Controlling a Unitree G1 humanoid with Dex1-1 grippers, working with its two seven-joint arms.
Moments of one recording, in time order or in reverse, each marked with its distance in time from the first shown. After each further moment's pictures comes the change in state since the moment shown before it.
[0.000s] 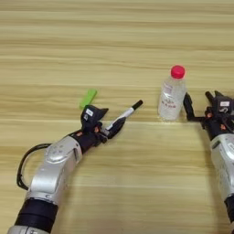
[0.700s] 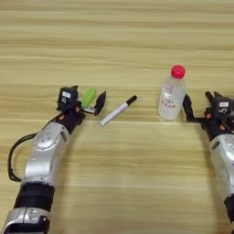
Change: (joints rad) left arm -0.136 -0.015 0.179 0.212 0.005 -0.216 0.163; right arm -0.002 0.000 0.005 0.016 -0.004 0.000 0.000
